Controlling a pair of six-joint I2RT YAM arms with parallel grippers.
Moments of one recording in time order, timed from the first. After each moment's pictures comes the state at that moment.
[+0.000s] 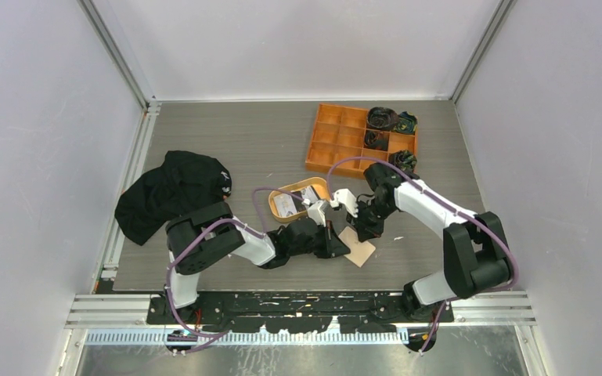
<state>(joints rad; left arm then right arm) -1.12 1.93 0.74 0.78 0.08 -1.02 0.34 1.47 0.88 -0.90 -0.52 -0.92</state>
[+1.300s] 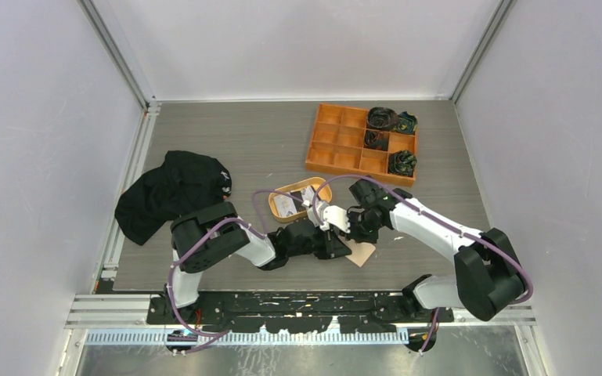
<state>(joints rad) -1.11 1.96 0.72 0.88 0.12 -1.06 0.54 1.32 0.75 -0.73 -0.30 -0.94</state>
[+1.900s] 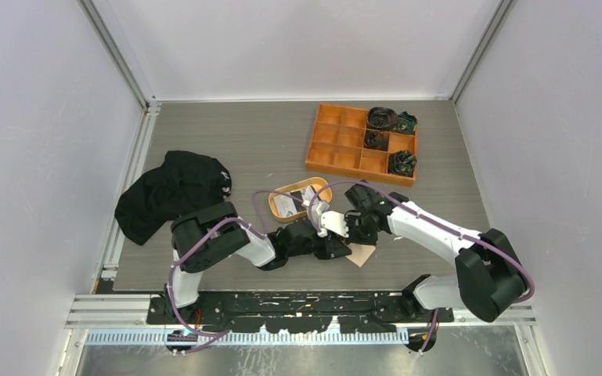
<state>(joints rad) -1.11 1.97 0.72 0.89 0.12 -1.06 0.60 1.31 0.73 -0.72 -0.22 -0.95</state>
